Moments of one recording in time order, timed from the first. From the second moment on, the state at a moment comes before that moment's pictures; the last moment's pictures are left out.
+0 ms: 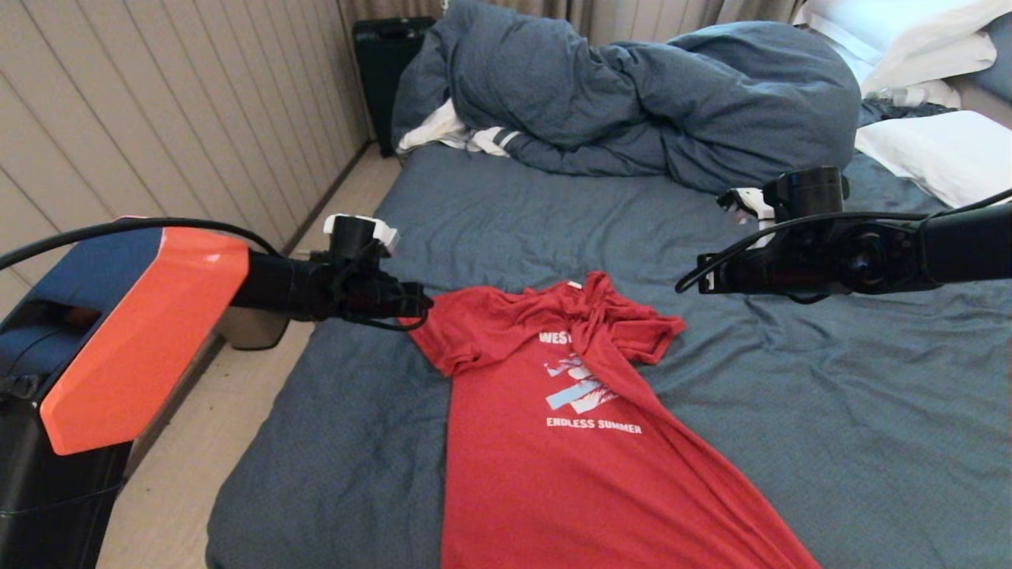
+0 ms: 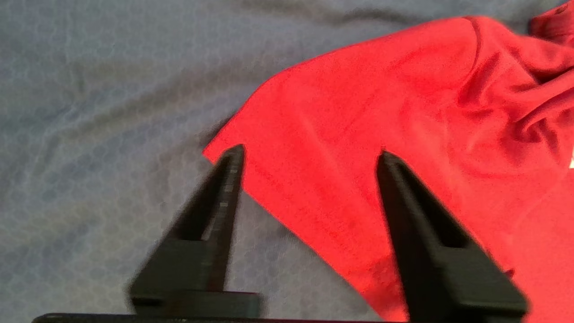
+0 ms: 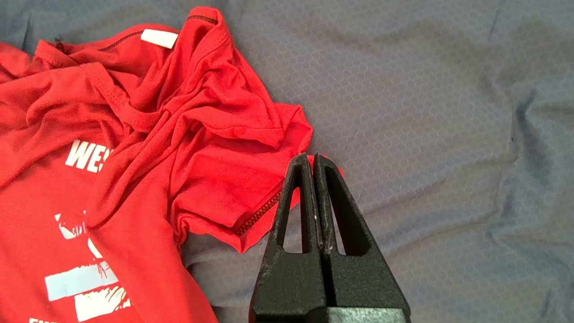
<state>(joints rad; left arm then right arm) -0.32 2.34 -1.72 -0.06 -0.09 -0.15 0.08 2.01 -1.48 -0.04 0.08 0.00</state>
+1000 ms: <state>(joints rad) -0.33 2.41 -1.67 -0.12 -0.09 -0.14 0.09 2.03 -1.51 -0.04 0.08 0.00</state>
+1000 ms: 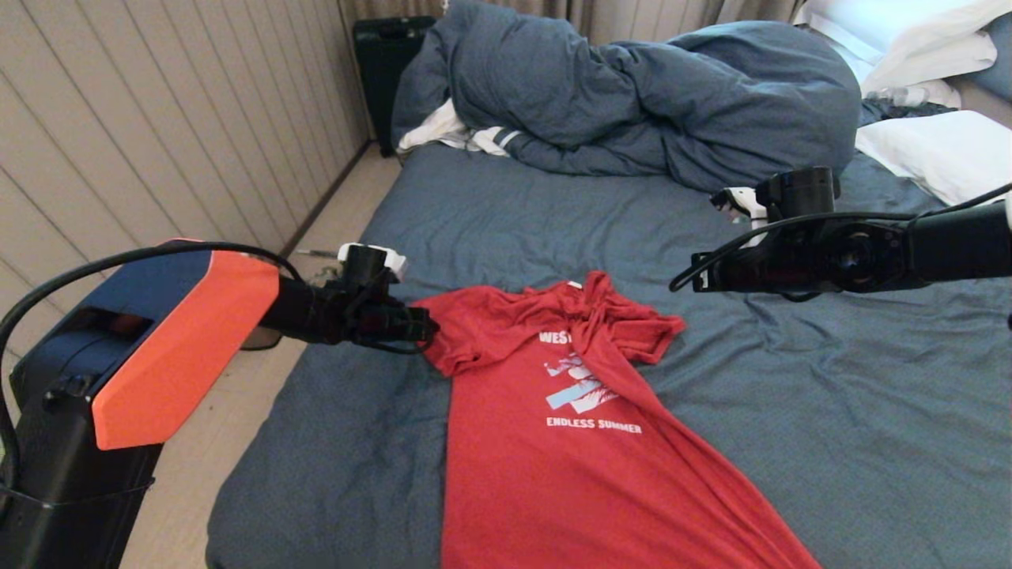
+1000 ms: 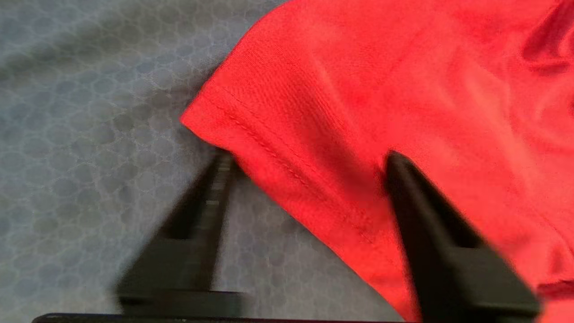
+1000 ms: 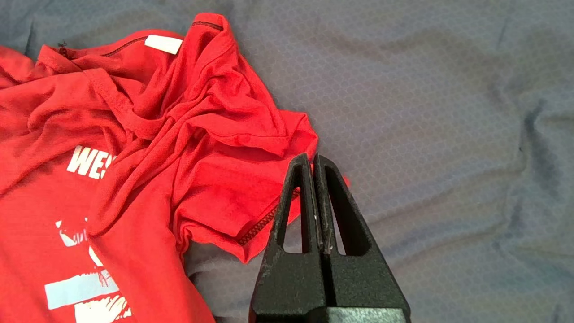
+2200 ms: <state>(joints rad) -0.21 2.46 -1.86 -0.13 -0.10 0.00 0.11 2.05 -1.56 -0.03 0.07 0.00</state>
